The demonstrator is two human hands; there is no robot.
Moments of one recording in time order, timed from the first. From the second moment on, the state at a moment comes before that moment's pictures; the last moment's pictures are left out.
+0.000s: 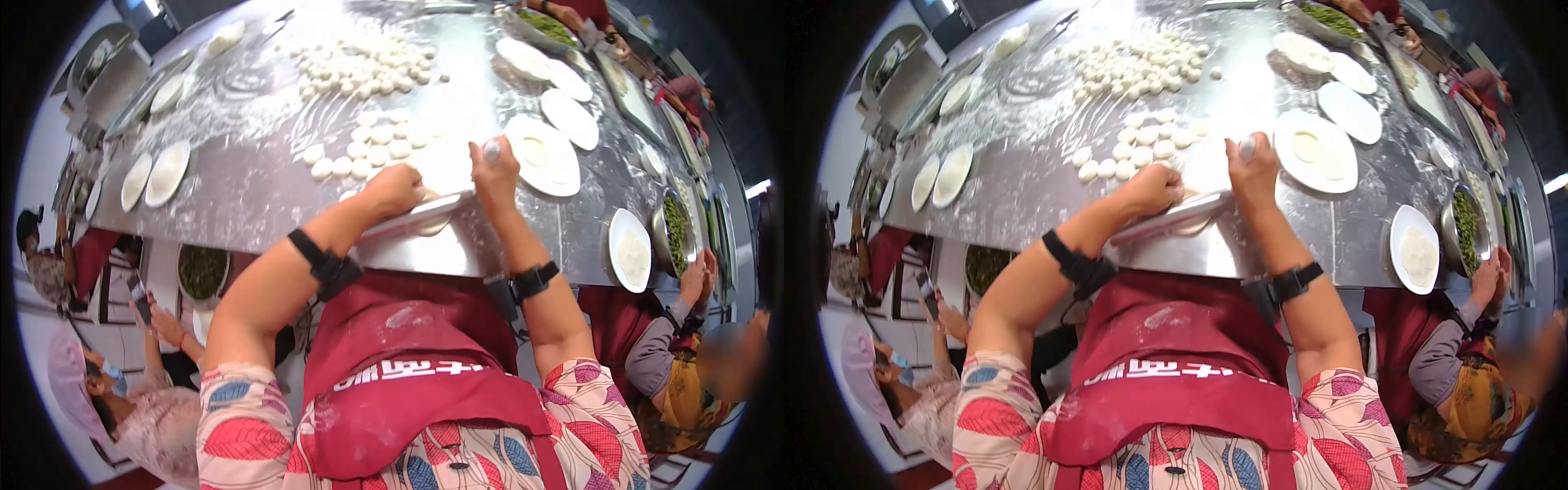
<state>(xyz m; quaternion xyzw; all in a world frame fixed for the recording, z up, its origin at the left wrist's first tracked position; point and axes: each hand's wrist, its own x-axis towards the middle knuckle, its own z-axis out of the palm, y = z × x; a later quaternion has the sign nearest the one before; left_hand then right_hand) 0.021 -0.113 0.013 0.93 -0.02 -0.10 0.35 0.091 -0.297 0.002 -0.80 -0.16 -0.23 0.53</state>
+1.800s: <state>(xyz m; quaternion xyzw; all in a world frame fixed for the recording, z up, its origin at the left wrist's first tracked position) 0.022 -0.129 0.023 0.93 -0.06 -0.10 0.35 0.039 -0.326 0.020 -0.74 -0.16 -0.10 0.65</state>
